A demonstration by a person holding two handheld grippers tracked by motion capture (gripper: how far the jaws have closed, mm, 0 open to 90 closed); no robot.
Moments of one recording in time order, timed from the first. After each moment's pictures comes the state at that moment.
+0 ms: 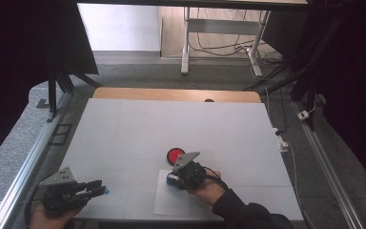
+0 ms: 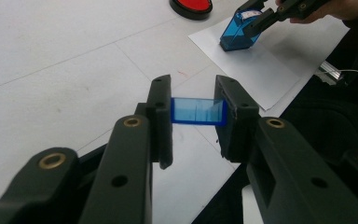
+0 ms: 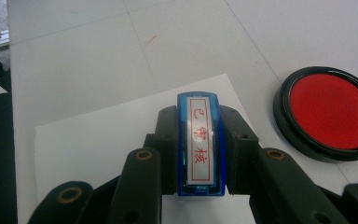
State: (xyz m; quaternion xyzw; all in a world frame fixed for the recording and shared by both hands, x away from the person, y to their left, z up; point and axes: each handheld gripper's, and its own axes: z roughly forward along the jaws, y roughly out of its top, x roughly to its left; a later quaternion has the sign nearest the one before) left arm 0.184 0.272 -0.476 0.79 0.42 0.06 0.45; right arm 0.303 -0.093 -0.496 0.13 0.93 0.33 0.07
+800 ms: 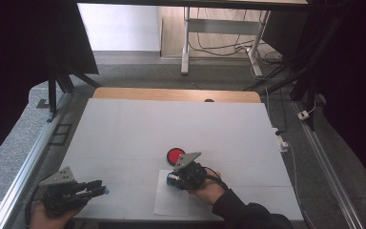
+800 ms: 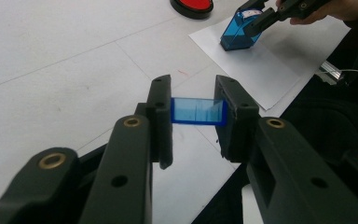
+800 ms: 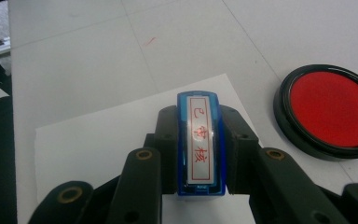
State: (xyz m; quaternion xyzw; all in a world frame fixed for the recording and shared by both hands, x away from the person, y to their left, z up) left arm 0.185 0.272 -0.476 0.79 0.42 0.05 0.45; right arm 0.307 -0.097 -0.500 0.14 0.93 0.34 0.05
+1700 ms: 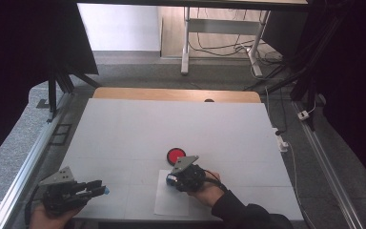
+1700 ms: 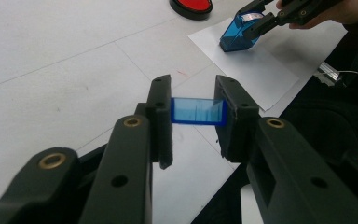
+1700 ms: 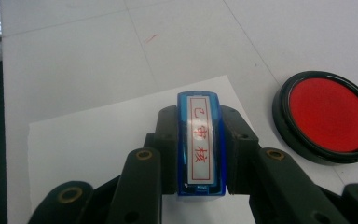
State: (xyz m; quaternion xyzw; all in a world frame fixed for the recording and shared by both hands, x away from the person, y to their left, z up) left arm 0.185 0.273 -0.476 0.79 0.42 0.05 0.45; right arm 0.298 -0.092 -0.499 0.12 0.93 0.33 0.09
